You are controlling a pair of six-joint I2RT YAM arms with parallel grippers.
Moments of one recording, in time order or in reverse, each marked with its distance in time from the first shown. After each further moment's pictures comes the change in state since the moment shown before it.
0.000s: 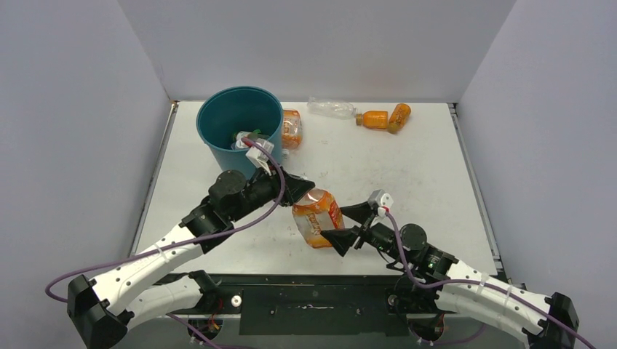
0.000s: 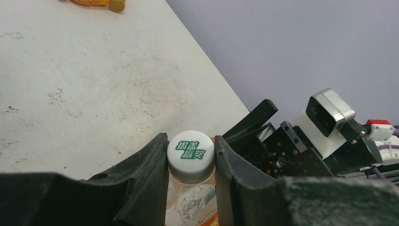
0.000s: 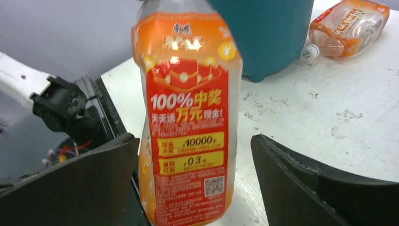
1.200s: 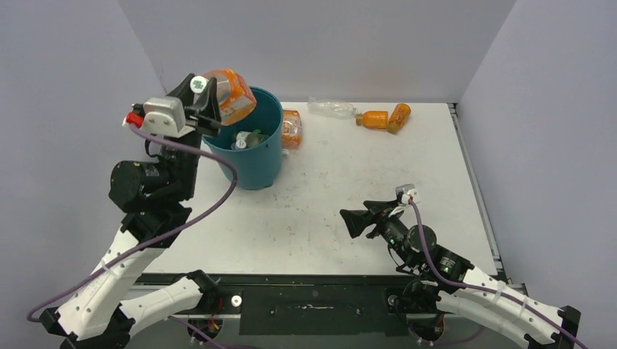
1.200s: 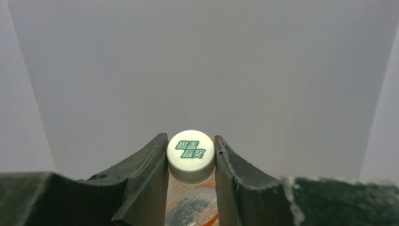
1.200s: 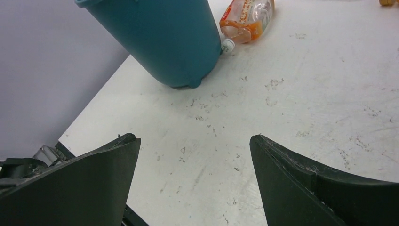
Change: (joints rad) left arm 0.066 -0.068 0.473 0.178 -0.538 0.959; right arm 0.001 -0.125 0.093 -0.300 0.392 0.192
